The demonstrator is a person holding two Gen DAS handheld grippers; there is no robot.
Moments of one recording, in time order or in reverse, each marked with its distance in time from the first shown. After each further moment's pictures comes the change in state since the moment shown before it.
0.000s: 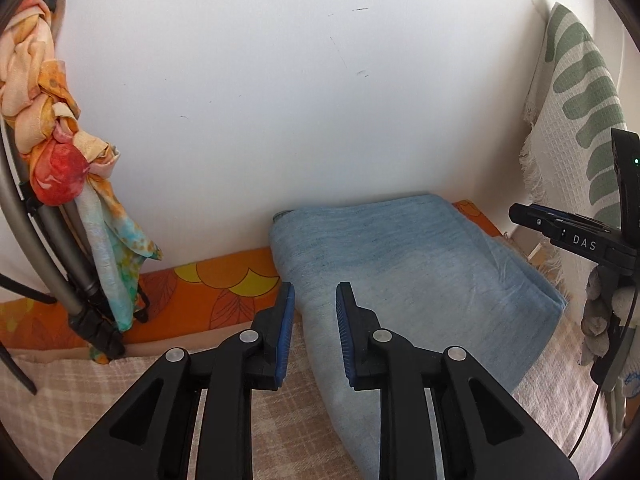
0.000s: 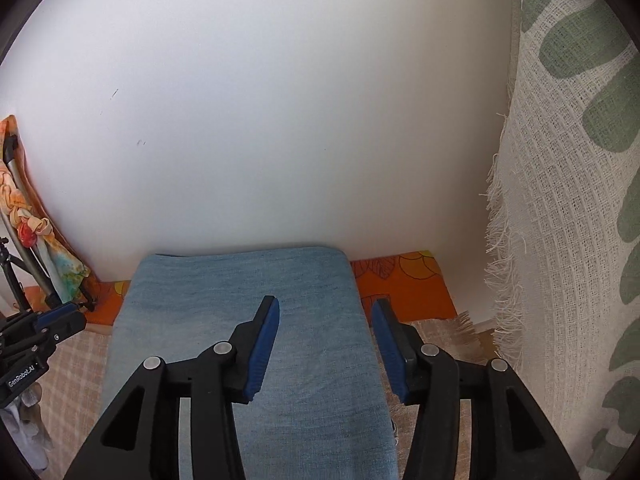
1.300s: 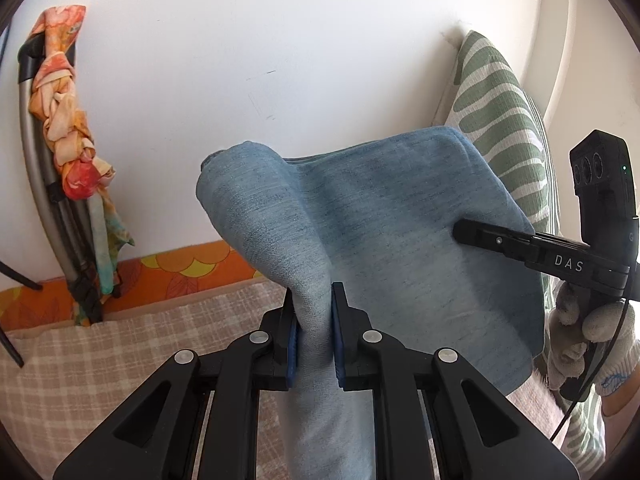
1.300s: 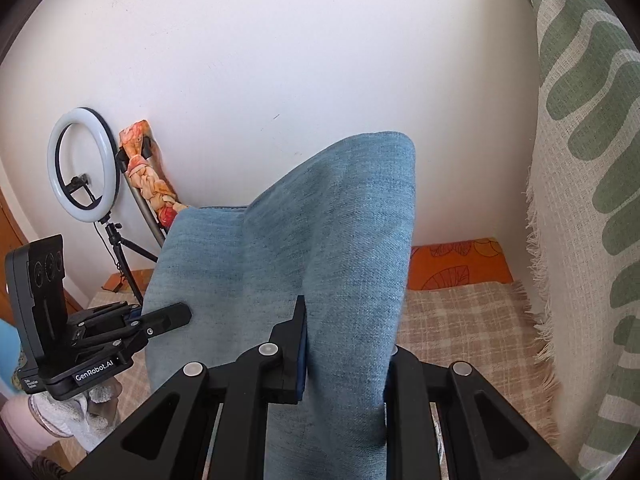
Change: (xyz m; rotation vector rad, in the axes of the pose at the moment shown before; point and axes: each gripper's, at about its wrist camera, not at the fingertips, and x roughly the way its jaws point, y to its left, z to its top) left arm -0.081 -0.032 -0.018 0.015 -0.068 -0.198; right arm -0.100 0.019 -0.020 -0.021 -0.032 0.296
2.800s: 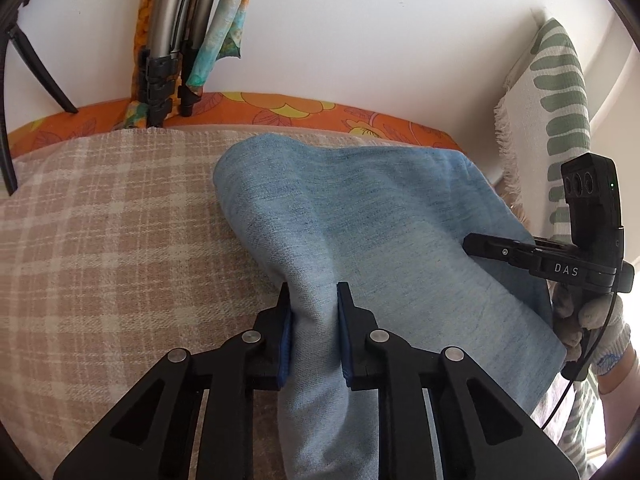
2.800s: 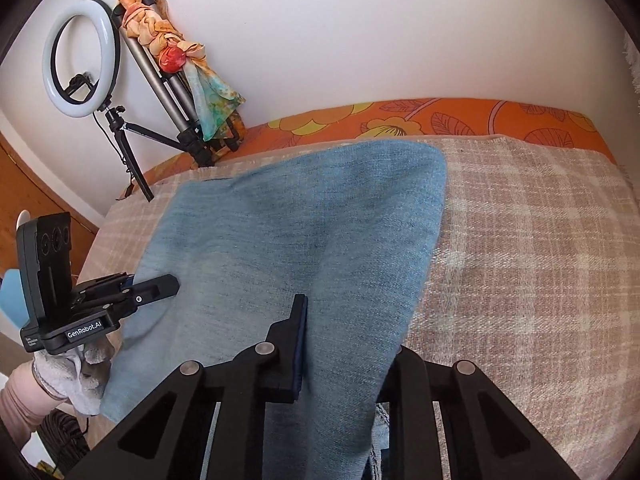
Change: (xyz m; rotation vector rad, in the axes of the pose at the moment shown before) left arm -0.002 0.083 -0.121 -0.222 0.201 0.029; right arm 0.105 0.037 -0.096 -0.028 0.341 0.146
